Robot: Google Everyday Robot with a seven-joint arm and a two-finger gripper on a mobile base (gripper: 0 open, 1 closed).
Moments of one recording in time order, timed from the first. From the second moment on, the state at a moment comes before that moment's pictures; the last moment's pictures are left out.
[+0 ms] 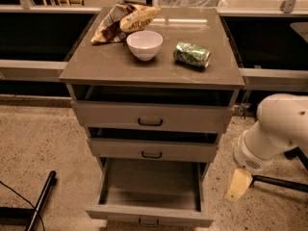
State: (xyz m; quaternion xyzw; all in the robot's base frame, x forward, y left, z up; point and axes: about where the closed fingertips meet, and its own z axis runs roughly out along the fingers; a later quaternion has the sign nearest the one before) arm 0.418 -0.223 0.669 -0.56 0.82 0.07 0.09
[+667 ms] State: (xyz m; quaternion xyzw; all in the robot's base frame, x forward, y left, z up) arm 0.445 -0.215 0.624 -0.56 0.81 0.06 0.13
